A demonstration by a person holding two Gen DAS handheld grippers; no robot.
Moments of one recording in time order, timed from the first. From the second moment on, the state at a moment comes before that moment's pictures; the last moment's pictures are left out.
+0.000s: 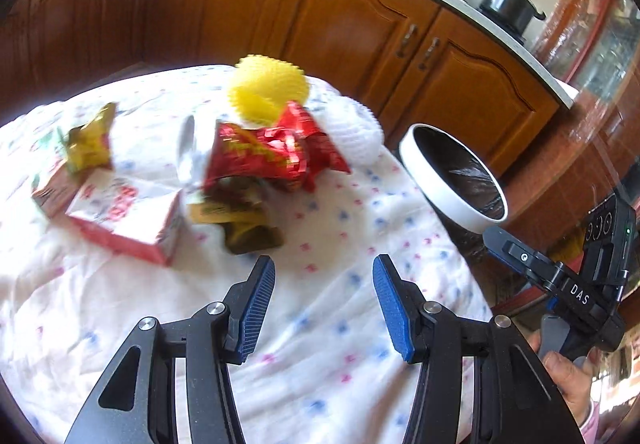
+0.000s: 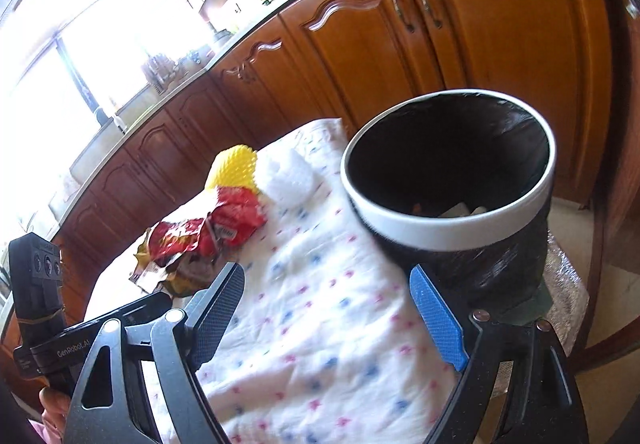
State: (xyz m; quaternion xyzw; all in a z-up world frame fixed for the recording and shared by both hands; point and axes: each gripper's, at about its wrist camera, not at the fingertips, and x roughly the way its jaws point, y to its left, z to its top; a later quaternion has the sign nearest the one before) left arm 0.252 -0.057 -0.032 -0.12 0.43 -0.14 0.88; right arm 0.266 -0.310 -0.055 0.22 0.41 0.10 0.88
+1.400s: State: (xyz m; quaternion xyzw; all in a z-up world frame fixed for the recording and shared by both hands) left arm 0.330 0.056 -0.053 -0.17 0.47 0.02 0.86; right arm 0.294 -0.203 -0.047 0.18 0.42 0.18 0.87
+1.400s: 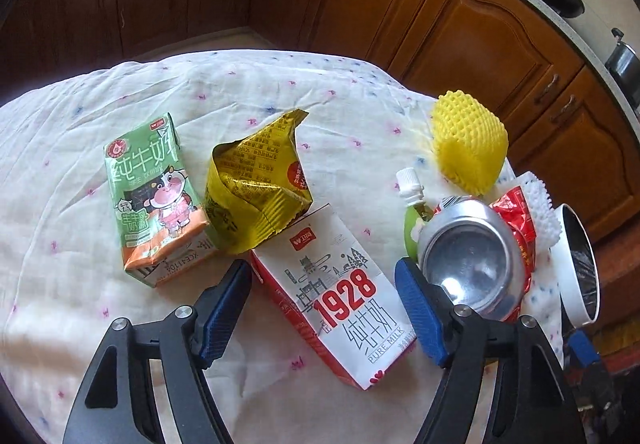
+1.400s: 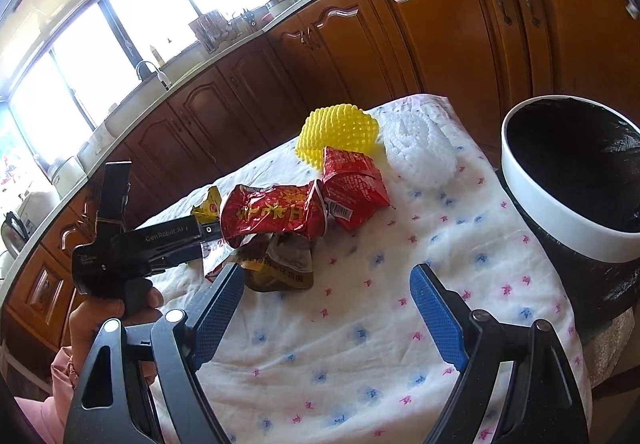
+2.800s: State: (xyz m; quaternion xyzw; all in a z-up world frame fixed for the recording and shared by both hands) left arm 0.238 0.037 -0.025 -0.09 0.42 -0.08 0.90; right arm 0.299 -0.196 -0.048 0.15 0.42 0.21 0.87
